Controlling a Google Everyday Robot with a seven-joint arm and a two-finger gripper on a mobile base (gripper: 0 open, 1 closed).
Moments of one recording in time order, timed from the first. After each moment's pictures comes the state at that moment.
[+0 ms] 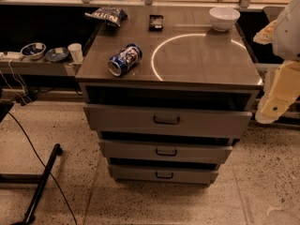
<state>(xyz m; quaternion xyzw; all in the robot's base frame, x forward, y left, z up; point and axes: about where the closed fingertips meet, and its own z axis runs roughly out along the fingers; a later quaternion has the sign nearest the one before) 0.438 -0.217 0.976 -0.60 0.78 -0.03 0.16</state>
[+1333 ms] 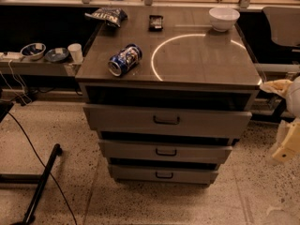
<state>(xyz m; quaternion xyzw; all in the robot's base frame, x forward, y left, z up) 0.417 -0.263 0.868 -0.60 0.77 0.06 0.22</state>
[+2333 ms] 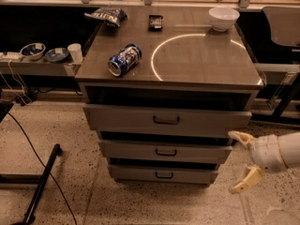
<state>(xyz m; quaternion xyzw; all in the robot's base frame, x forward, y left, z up) 0.433 -0.246 0.668 -0.55 0.73 0.24 0.33</state>
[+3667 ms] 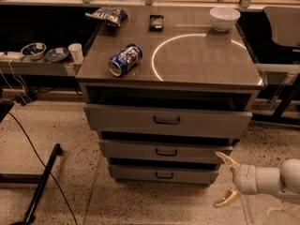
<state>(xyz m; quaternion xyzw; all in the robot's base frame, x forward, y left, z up) 0.448 -0.245 0.507 -0.57 0.67 0.23 0.42</state>
